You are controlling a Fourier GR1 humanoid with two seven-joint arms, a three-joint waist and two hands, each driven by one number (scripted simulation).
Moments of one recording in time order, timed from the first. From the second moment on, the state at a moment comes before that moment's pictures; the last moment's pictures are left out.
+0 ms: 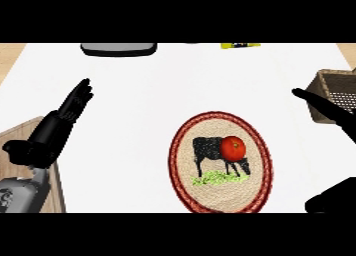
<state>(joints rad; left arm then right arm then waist) -0.18 0.39 -0.15 -1.55 0.14 -0.01 -0.02 -0.28 -0.70 0.14 -2.08 -0.06 0.38 0.87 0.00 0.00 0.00</state>
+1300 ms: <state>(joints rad) -0.17 0.27 -0.05 -1.58 0.02 -0.11 0.01 -0.13 -0.30 0.24 -1.72 0.49 0.20 0.36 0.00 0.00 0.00</state>
